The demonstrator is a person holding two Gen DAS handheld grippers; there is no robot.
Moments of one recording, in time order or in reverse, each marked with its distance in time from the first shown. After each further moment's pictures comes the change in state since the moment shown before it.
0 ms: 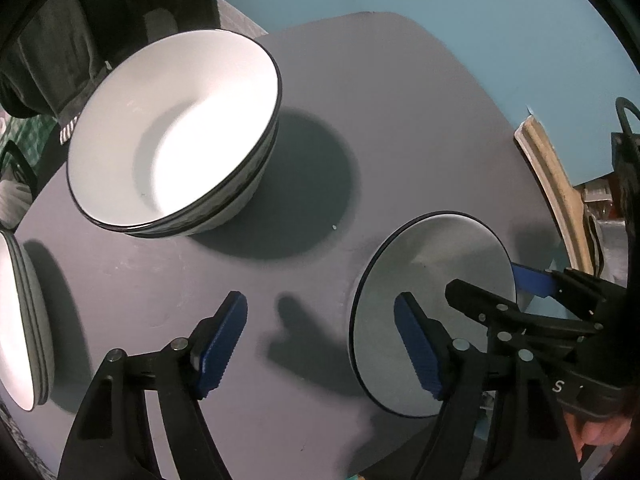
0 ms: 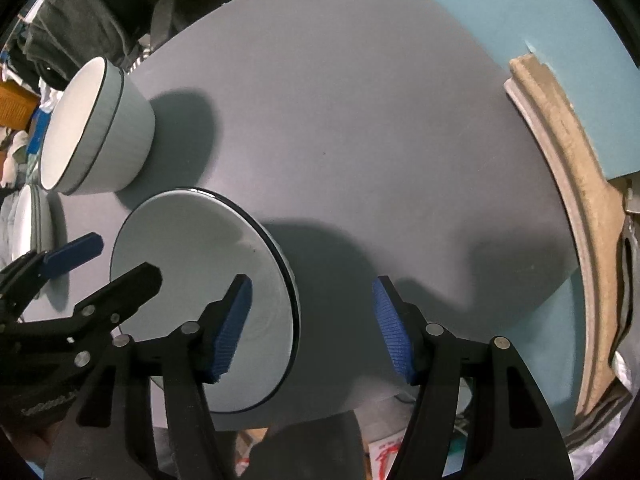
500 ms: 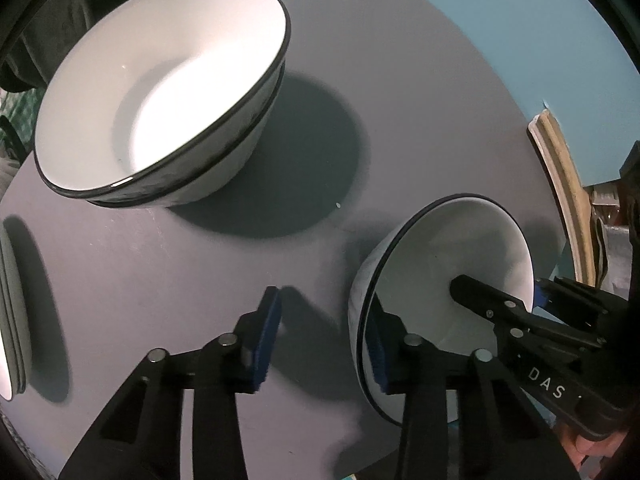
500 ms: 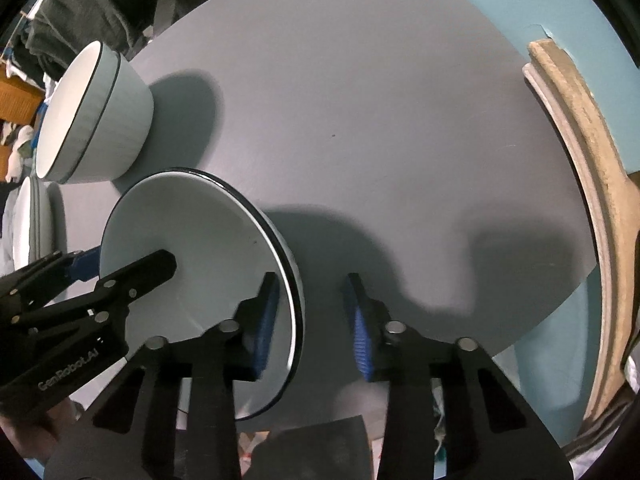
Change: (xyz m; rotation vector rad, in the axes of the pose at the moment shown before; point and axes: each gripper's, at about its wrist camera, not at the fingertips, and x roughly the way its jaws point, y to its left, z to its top) left arm 0.021 0.001 0.003 -0.051 0.074 -0.035; right arm 0.004 -0.004 0.001 -0.012 0.026 0.034
